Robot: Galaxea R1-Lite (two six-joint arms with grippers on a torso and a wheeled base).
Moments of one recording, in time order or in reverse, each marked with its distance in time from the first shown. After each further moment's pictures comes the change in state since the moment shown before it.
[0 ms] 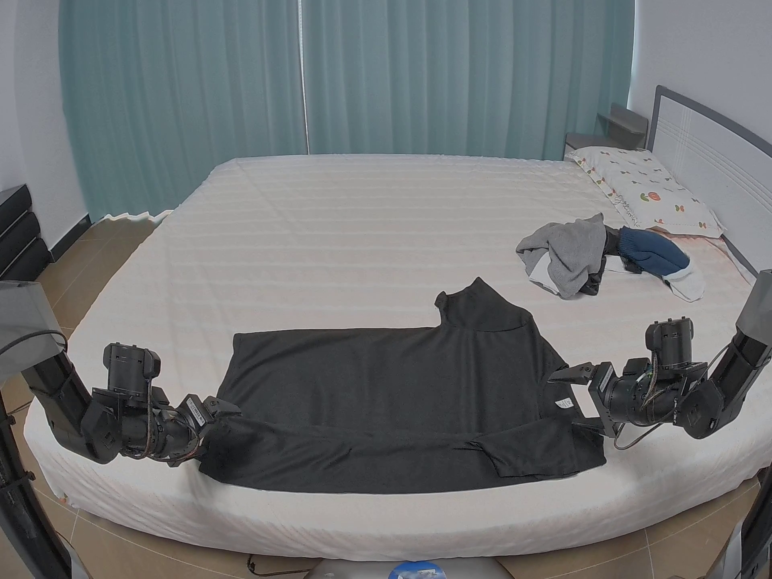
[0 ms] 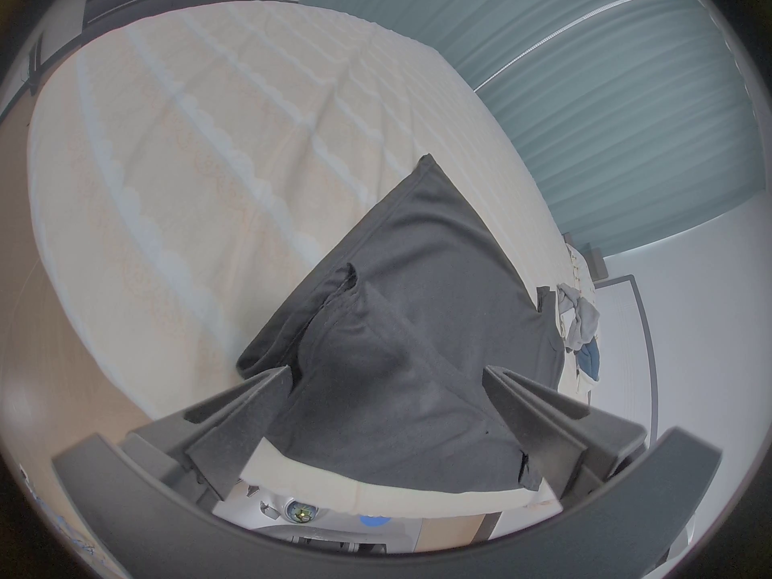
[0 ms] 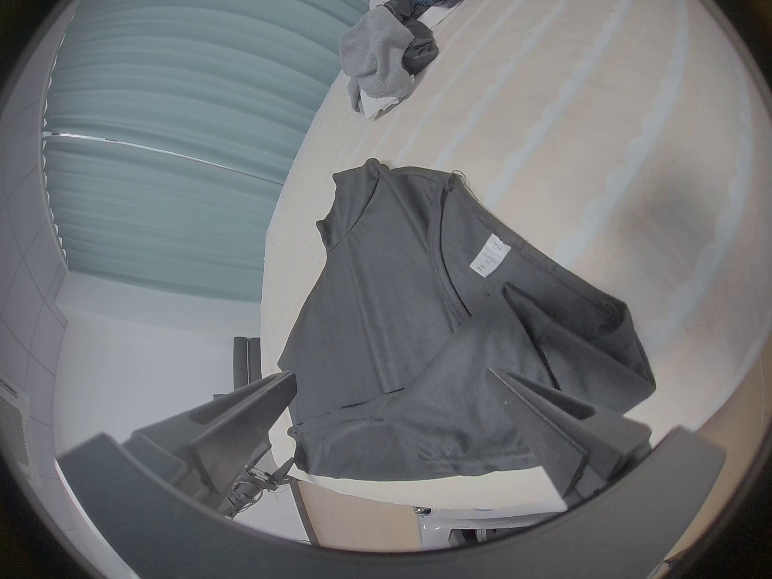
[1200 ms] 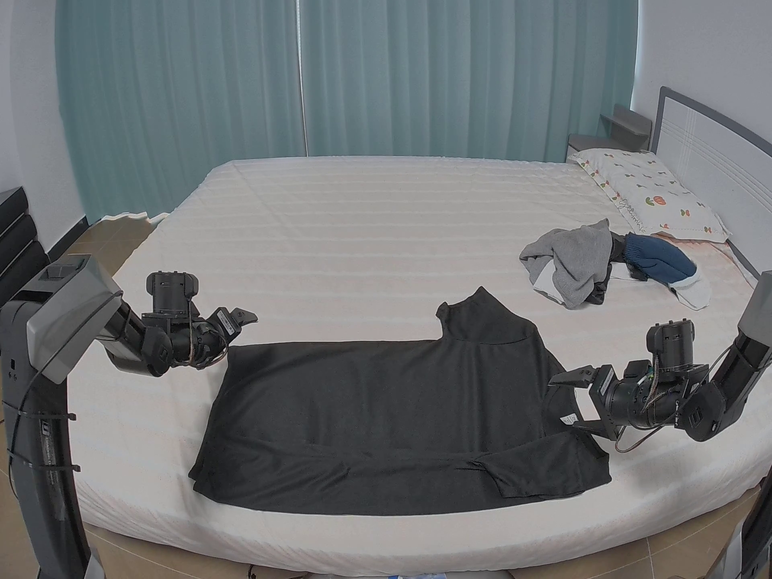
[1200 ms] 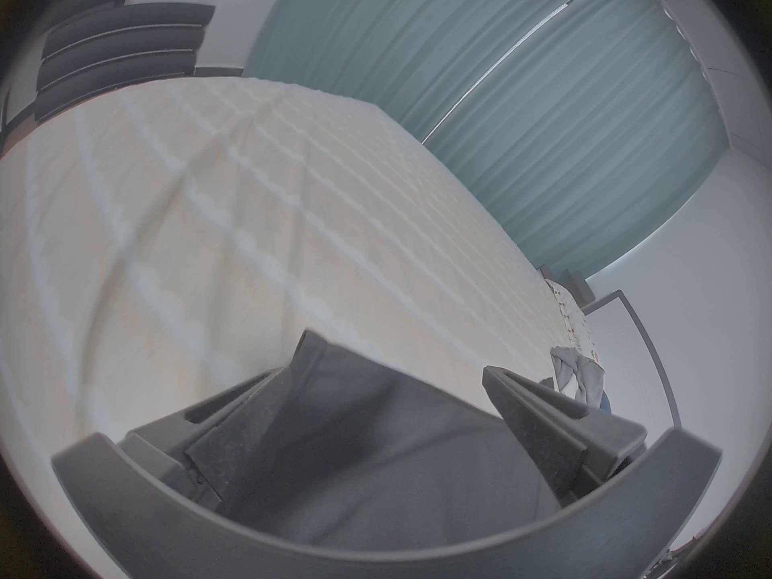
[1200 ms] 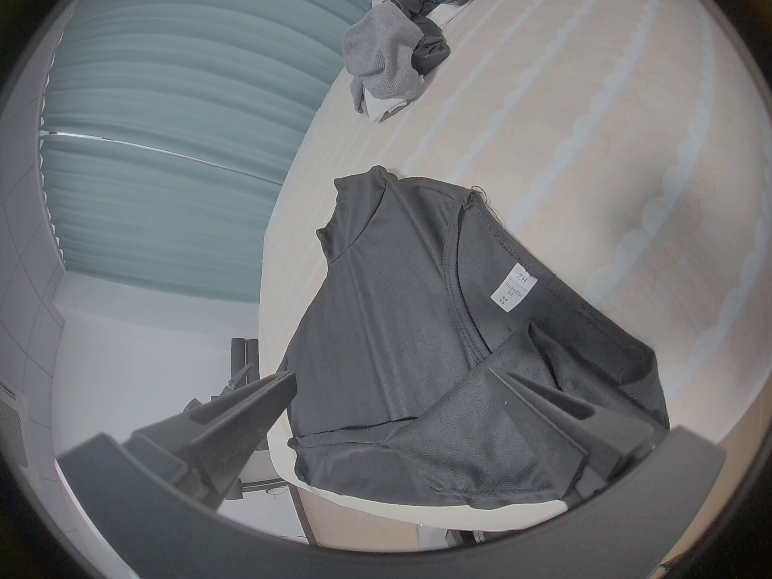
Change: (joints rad) left arm 0.021 0.366 -0.786 0.161 0.091 0.113; right arm 0.008 -0.010 0.017 0.000 -0.004 -0.007
